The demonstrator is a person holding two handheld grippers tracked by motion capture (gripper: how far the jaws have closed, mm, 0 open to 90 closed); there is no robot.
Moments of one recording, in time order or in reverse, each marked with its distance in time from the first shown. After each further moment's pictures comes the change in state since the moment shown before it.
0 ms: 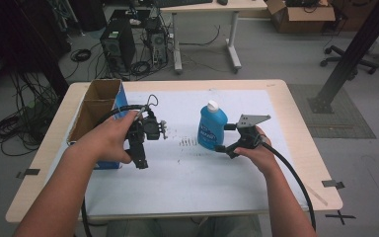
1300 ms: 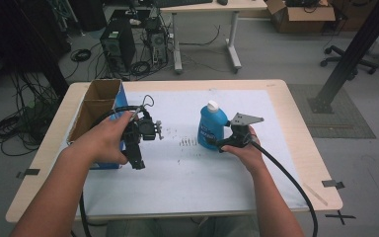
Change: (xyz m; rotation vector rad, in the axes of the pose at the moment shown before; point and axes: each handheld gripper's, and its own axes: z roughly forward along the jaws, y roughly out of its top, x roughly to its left) left arm 0.002 -0.010 0.003 -0.016 0.004 -0.012; right arm -0.007 -0.006 0.030 -0.119 -0.120 0.043
